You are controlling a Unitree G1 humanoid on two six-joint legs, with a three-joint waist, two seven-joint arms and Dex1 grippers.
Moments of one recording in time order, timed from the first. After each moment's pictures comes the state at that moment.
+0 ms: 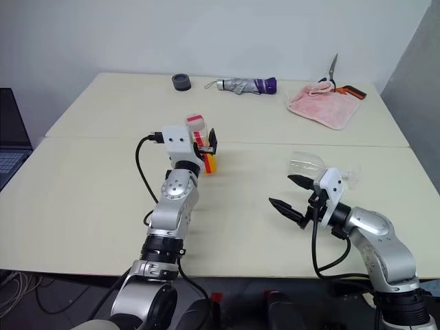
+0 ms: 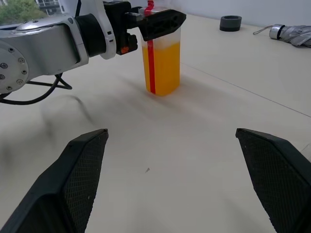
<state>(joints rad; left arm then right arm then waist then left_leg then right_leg) -0.62 0.01 0.05 0.27 -0.01 0.10 0.11 -0.15 -0.54 -0.06 -0.33 0.49 0.40 0.78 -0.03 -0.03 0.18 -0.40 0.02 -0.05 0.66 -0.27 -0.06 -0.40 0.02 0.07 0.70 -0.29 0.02</state>
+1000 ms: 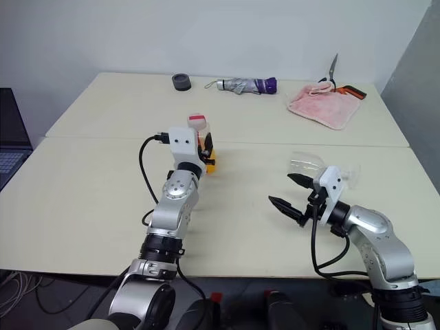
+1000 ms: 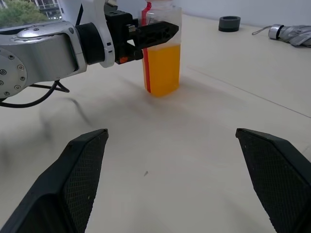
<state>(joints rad) -0.62 0.03 0.03 0.28 0.02 0.14 0.07 -0.17 -0.53 -0.06 -0.31 0.49 0.41 0.79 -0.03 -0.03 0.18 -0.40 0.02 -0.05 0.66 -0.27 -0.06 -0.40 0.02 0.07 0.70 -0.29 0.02</state>
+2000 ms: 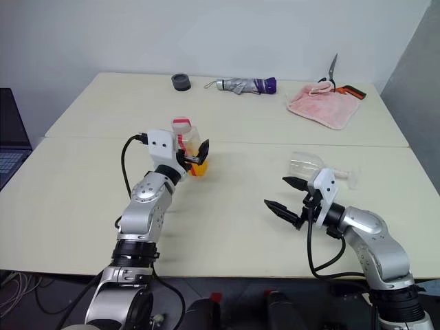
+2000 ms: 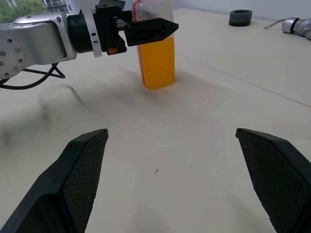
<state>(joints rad) -0.56 0.19 0.08 0.21 -0.12 0.18 -0.23 -0.17 -0.53 -0.02 -0.31 0.49 0.41 0.78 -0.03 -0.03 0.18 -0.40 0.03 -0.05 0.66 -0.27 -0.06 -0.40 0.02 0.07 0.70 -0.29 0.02</state>
